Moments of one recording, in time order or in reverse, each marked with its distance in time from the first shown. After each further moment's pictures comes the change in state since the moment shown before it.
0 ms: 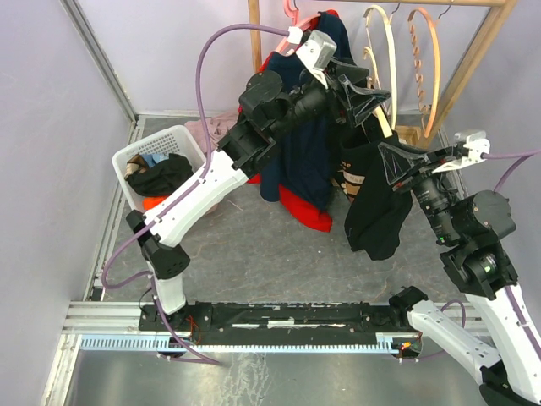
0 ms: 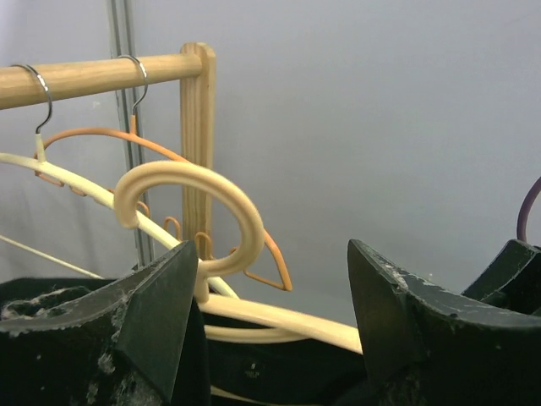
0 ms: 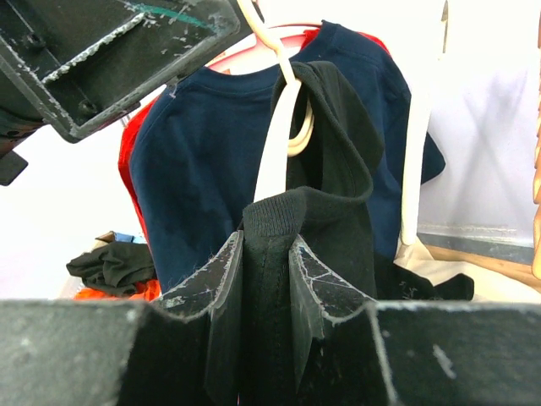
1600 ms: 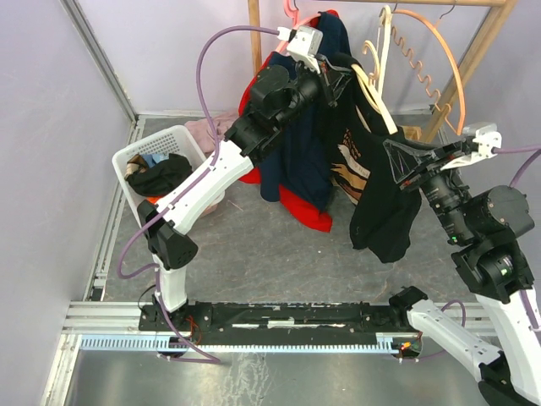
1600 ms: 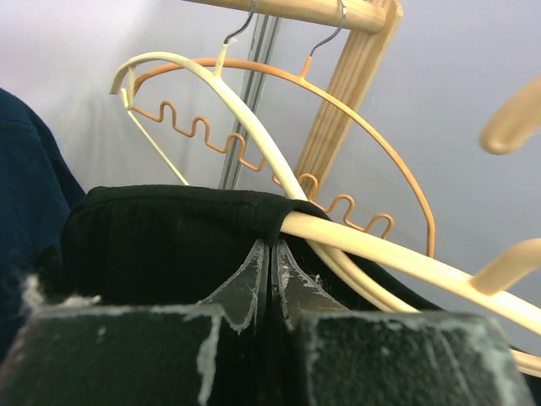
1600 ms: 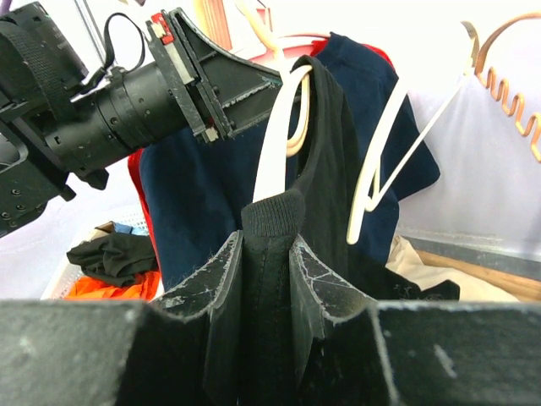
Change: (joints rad) left arm 0.092 0.095 0.005 -0.038 -0.225 -0.103; right arm -0.003 0.037 0.150 -0.137 -0.046 -0.054
